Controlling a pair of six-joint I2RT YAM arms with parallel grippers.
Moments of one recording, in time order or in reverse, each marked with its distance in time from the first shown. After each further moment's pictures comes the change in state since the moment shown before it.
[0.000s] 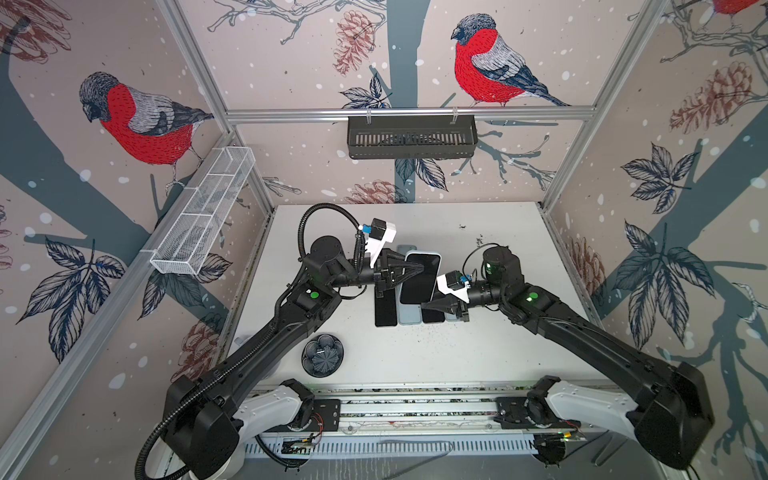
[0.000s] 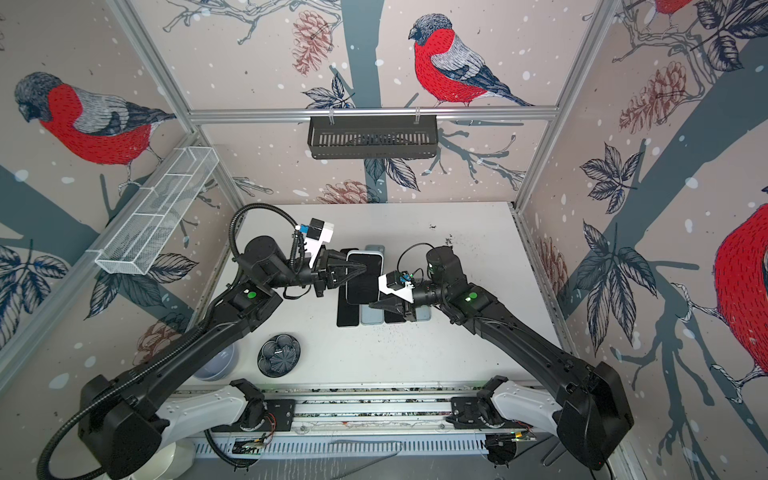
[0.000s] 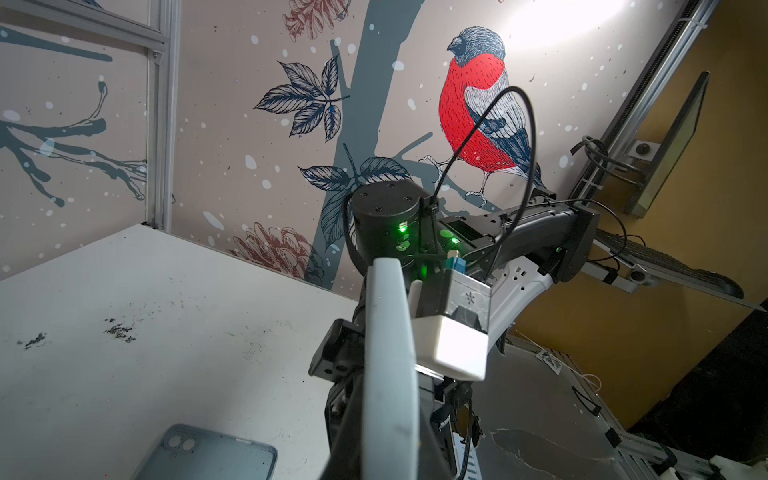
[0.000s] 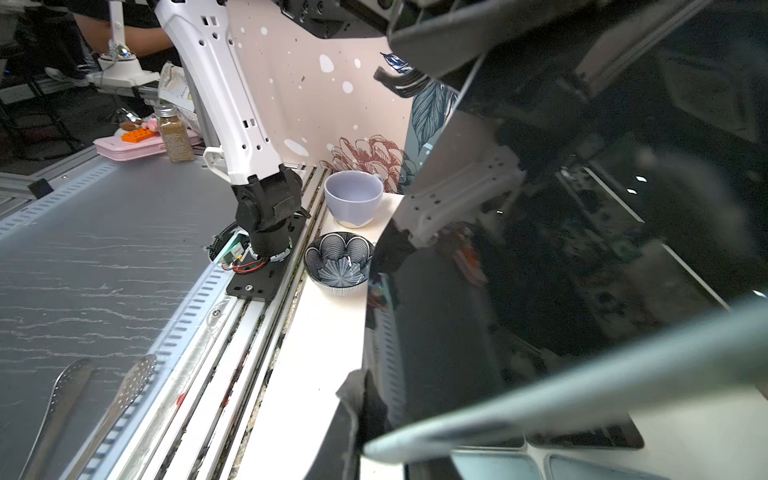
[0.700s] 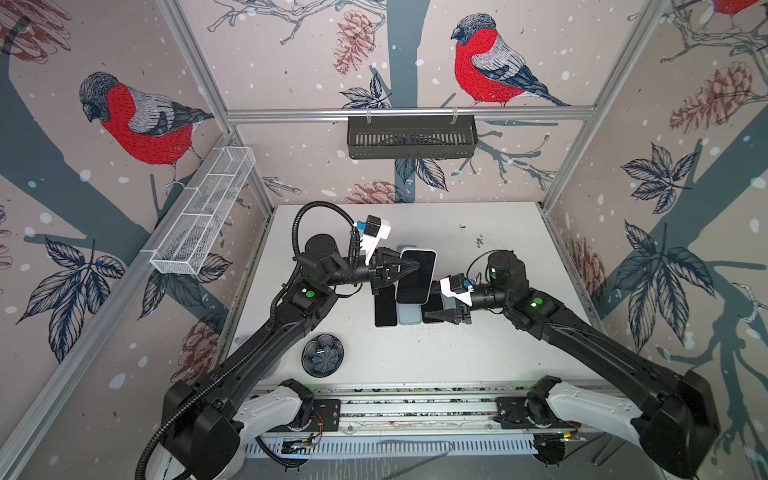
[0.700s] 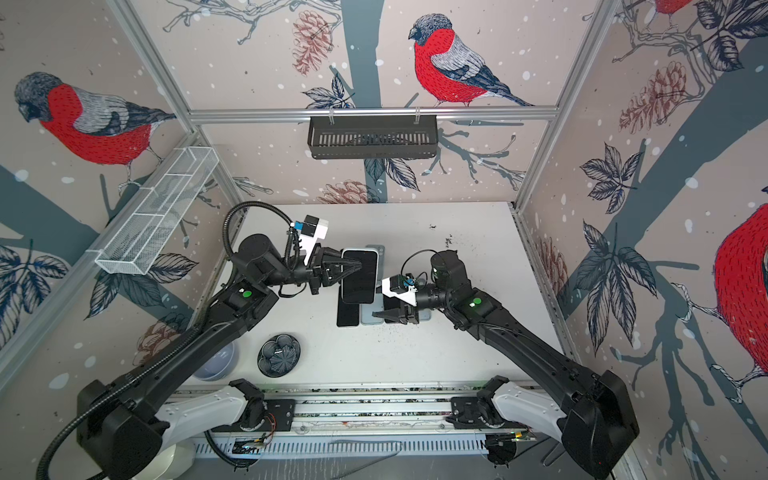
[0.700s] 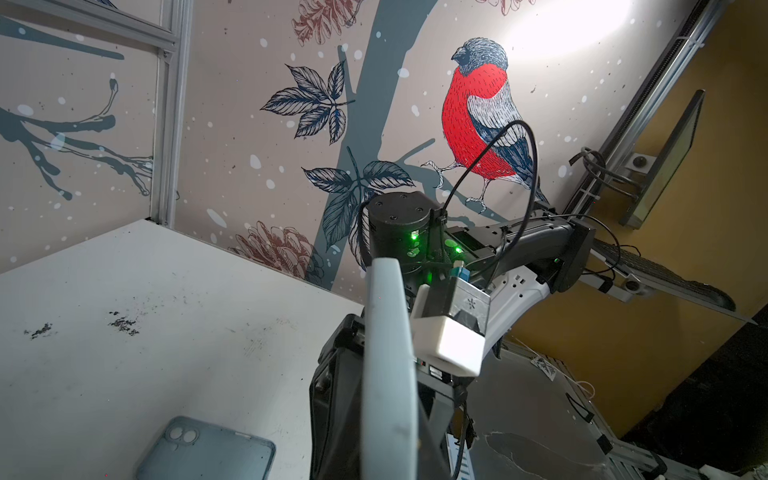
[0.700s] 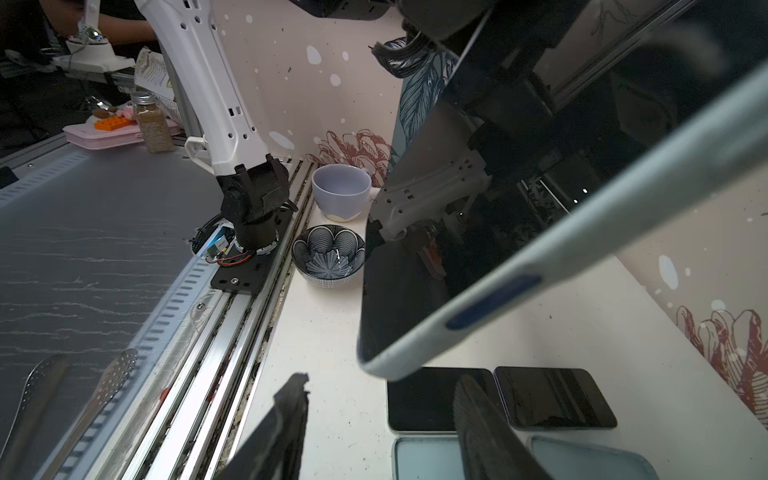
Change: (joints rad) left arm 0.034 -0.015 0.007 -0.025 0.013 -0.027; right arm -0.002 -0.040 -0.039 0.040 0.051 -0.004
